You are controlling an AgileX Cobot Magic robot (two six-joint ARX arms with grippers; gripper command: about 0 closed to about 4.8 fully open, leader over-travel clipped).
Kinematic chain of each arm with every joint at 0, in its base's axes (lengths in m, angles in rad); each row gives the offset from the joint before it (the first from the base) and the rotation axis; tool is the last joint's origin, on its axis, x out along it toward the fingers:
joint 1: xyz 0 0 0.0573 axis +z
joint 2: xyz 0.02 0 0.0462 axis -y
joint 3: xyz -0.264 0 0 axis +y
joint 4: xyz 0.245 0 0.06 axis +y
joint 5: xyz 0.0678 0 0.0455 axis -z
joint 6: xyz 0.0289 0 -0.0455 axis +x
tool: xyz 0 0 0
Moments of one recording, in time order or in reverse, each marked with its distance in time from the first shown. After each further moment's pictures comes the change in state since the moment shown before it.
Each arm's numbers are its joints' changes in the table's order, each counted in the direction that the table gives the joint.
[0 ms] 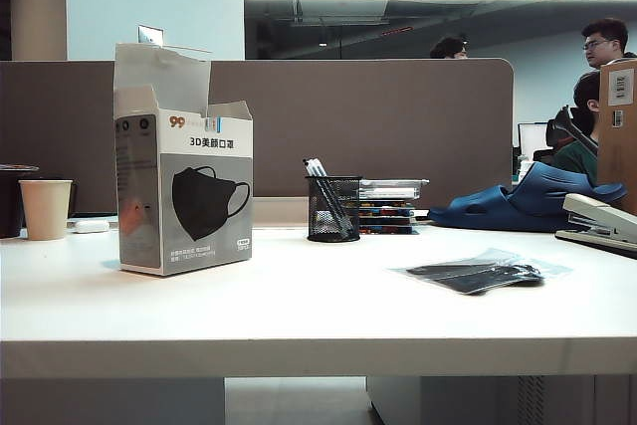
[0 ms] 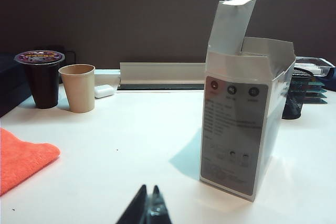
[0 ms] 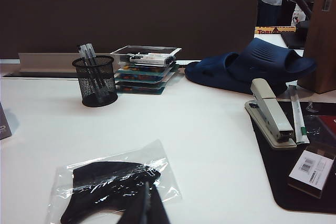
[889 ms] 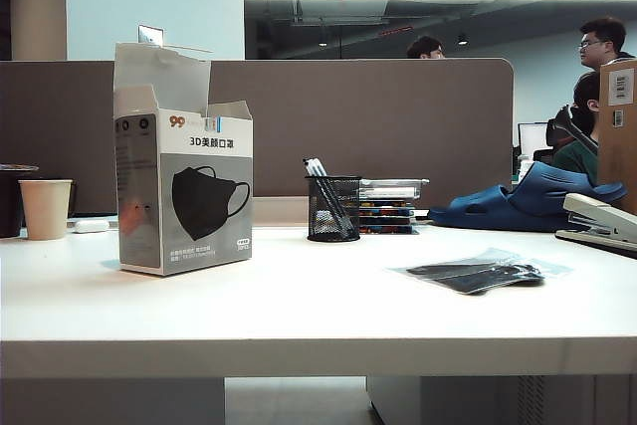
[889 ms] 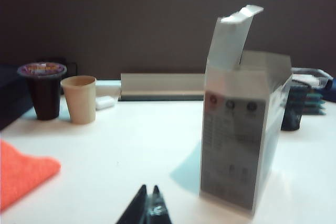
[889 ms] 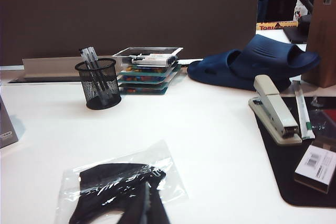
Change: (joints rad) left arm 0.000 0.000 -0.016 -0.031 -0.001 0.000; right arm 0.000 0.000 -0.011 0.014 -0.002 0.045
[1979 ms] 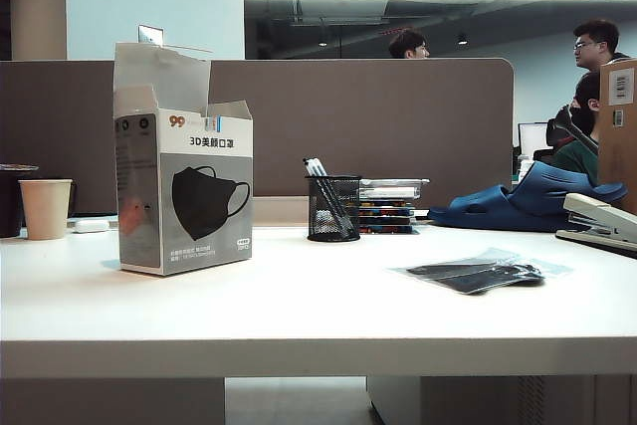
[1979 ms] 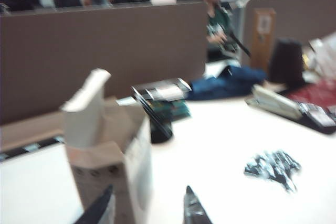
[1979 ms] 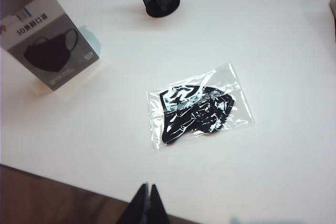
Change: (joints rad) left arm 0.000 -0.261 -0.430 0.237 0.501 0.081; right arm 0.000 -0.639 -0.875 0.826 -0.228 0.005
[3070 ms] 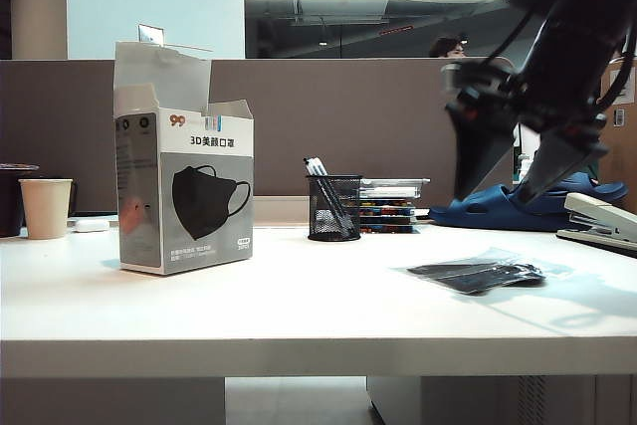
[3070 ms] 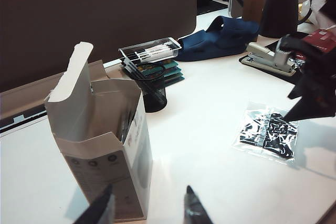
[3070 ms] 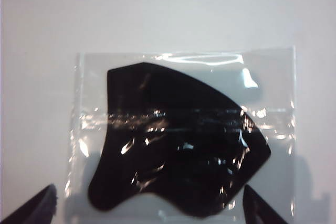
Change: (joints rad) left arm 0.000 -0.288 -0.246 0.173 0.027 0.121; right arm 0.228 -0.972 -0.261 -0.244 0.198 -0.245
